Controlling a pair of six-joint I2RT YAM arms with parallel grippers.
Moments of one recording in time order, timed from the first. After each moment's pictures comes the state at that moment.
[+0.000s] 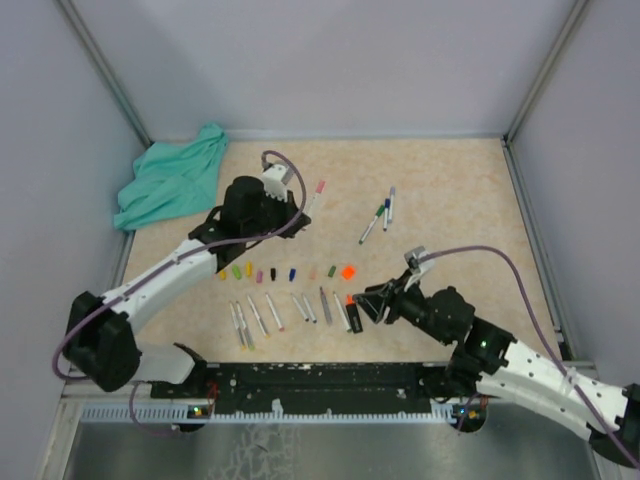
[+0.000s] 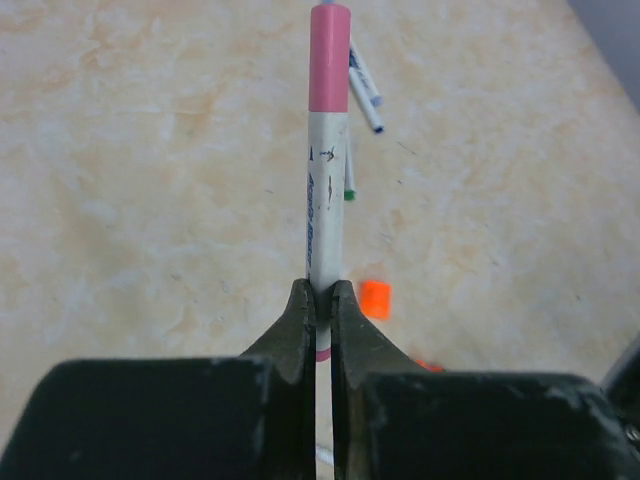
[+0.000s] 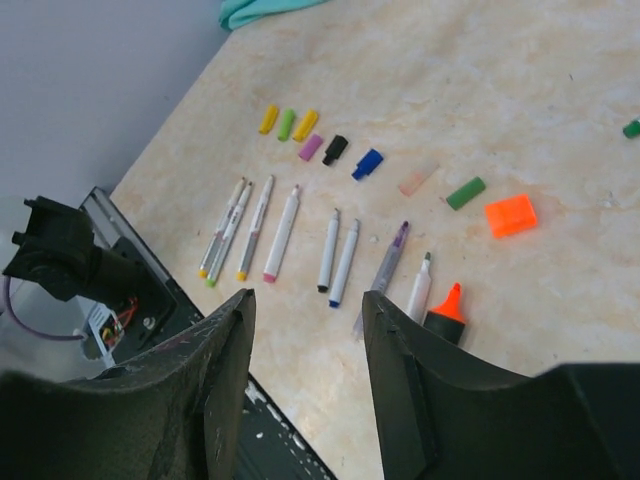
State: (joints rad) left arm -0.59 1.45 1.10 -0.11 0.15 -0.26; right arm 1.00 0.37 0.28 -0.07 0.15 0.56
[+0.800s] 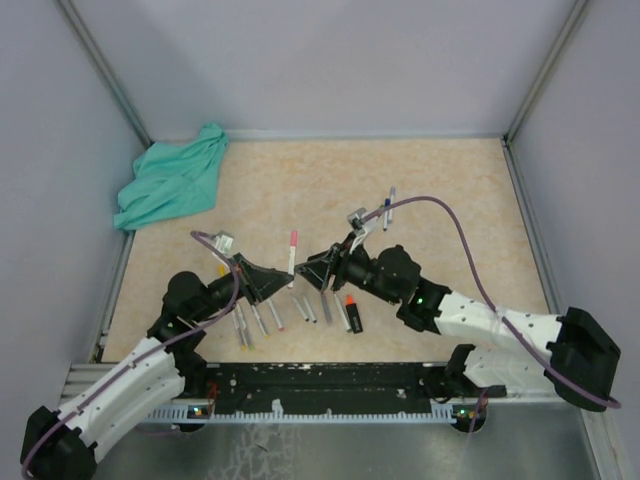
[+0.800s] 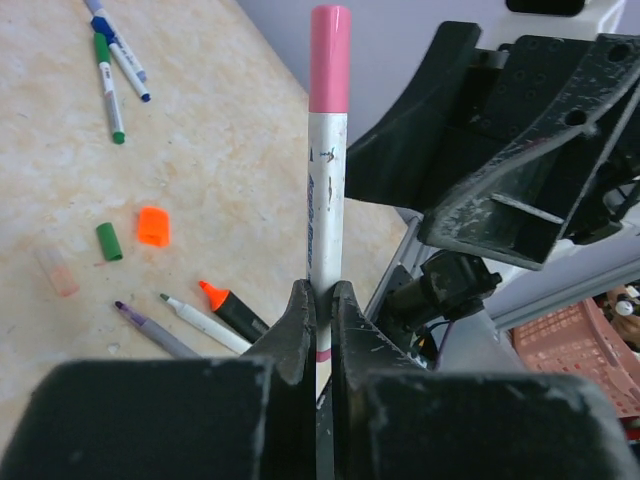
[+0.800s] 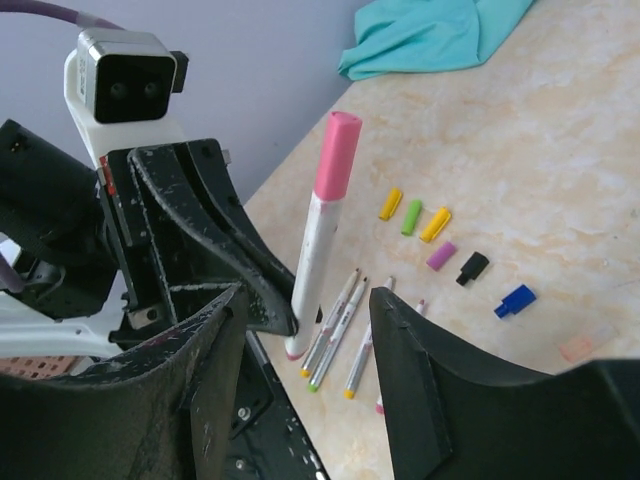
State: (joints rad) left arm -0.59 0.60 0.24 0.42 0.41 -0.77; right arm 1.00 1.05 0.58 0.46 -0.01 0.60
